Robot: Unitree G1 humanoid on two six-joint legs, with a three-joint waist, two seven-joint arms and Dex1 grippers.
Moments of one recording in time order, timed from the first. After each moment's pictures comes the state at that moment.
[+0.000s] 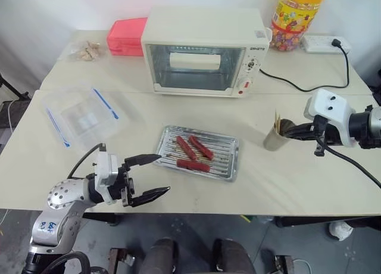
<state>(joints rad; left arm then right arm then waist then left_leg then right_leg) -0.01 0.59 0.15 -0.31 -0.61 0.18 -1.06 -0.55 -1.23 0.03 -0.19 0.34 0.67 1.15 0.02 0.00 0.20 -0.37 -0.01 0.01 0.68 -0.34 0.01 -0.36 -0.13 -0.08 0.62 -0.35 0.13</state>
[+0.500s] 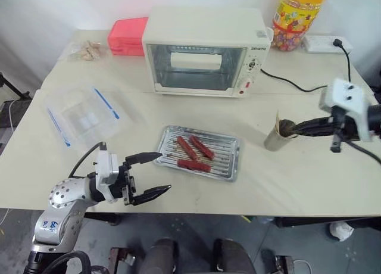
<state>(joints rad) -0.02 0.57 0.14 -0.30 -0.60 0.16 -1.06 -0.59 -1.33 -0.09 -0.16 0.44 0.71 1.31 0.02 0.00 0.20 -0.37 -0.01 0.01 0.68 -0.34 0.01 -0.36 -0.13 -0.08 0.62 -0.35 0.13</state>
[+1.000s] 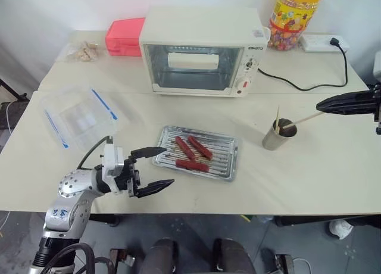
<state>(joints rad) -0.12 0.55 0.09 -0.18 -0.58 0.13 -1.11 -0.69 -1.35 -0.18 -0.03 0.50 0.61 1.43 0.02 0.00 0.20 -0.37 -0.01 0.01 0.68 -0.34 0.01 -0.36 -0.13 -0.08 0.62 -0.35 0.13</state>
